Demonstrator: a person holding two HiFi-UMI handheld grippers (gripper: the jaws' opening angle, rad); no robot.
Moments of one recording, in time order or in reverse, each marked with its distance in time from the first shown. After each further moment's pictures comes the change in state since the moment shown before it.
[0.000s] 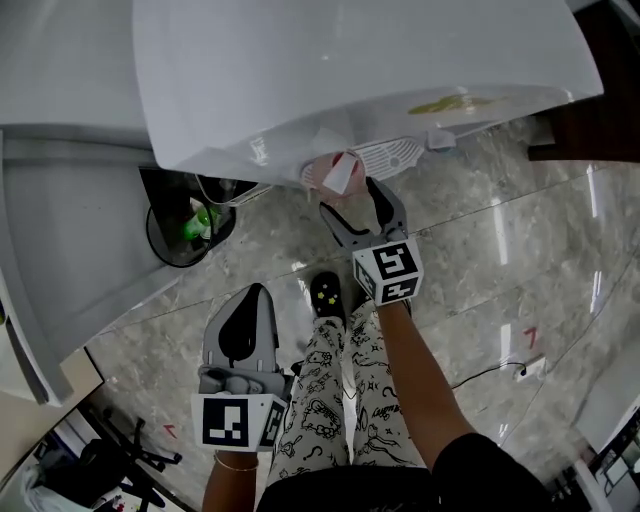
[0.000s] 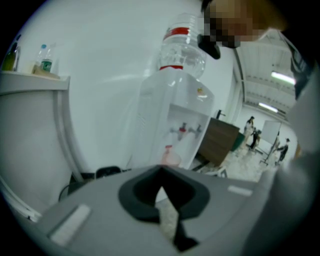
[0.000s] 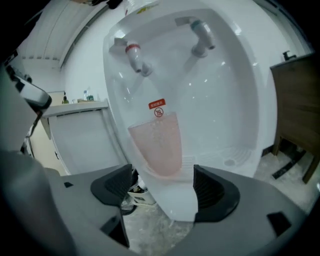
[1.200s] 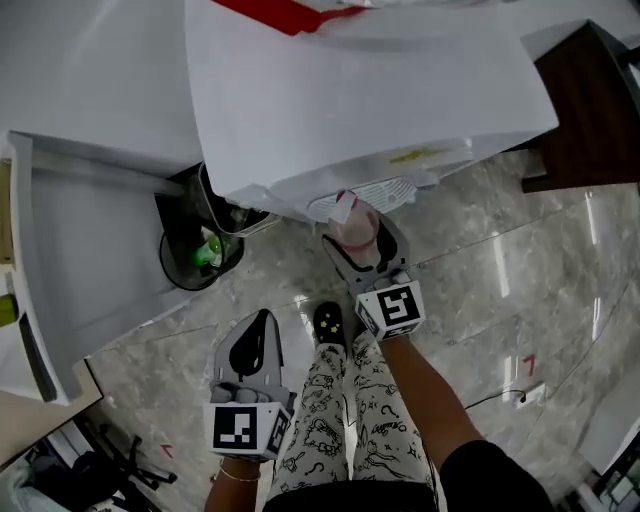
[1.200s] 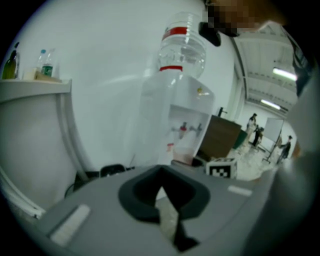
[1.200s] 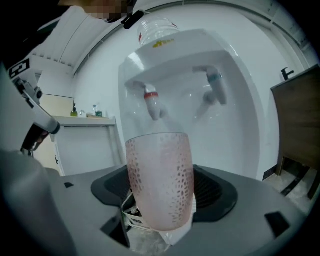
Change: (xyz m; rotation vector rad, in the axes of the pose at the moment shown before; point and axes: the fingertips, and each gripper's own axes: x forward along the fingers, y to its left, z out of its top) left arm -0.014 -0.003 0.000 0.007 0.038 0.029; right arm -0.033 0.020 0.066 -0.078 -0.231 0.010
